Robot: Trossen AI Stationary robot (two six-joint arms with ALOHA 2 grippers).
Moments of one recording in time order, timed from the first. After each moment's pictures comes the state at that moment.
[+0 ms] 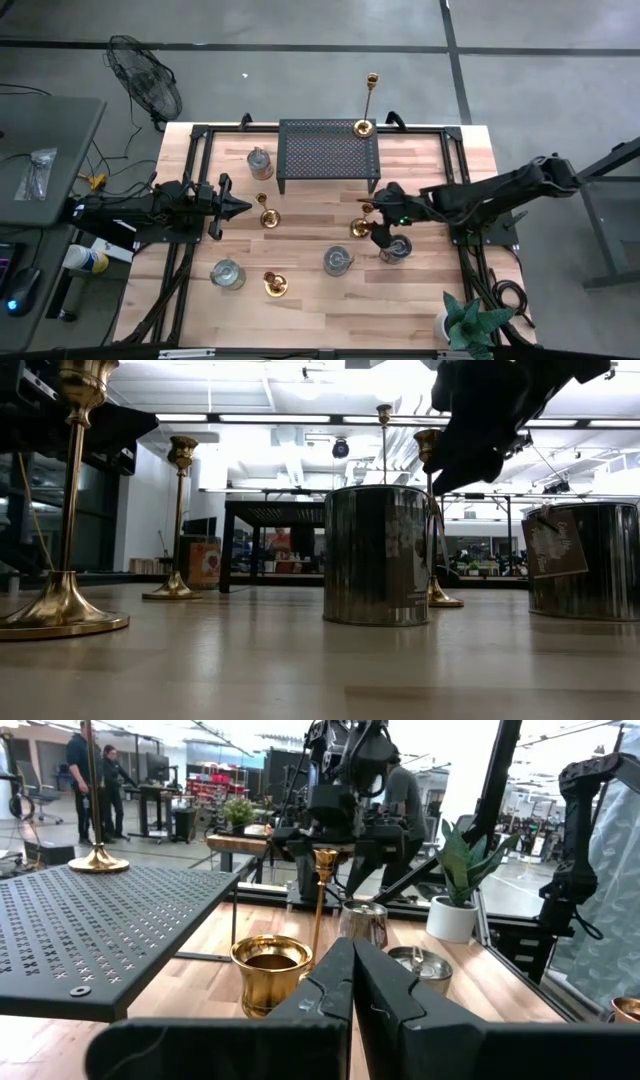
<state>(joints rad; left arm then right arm) 0.00 0.01 0.02 0.10 0.01 -0.12 0.14 1.23 0.75 -0.28 0.24 0.49</state>
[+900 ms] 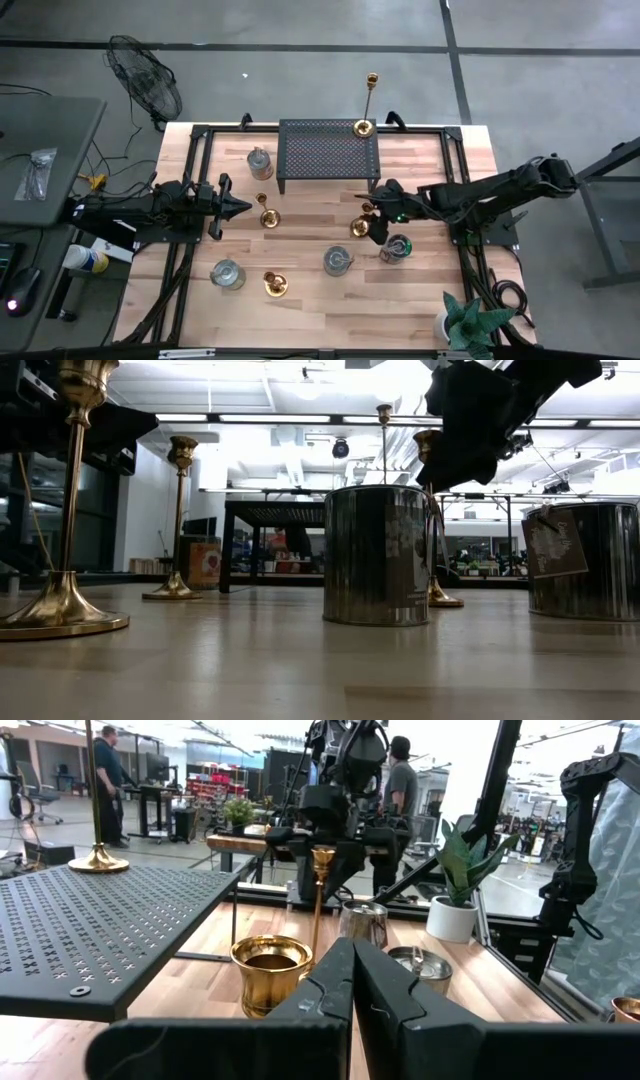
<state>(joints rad) 0.00 0.01 0.02 0.10 0.01 -0.12 0.12 1.25 0.75 -0.26 0.26 0.47</state>
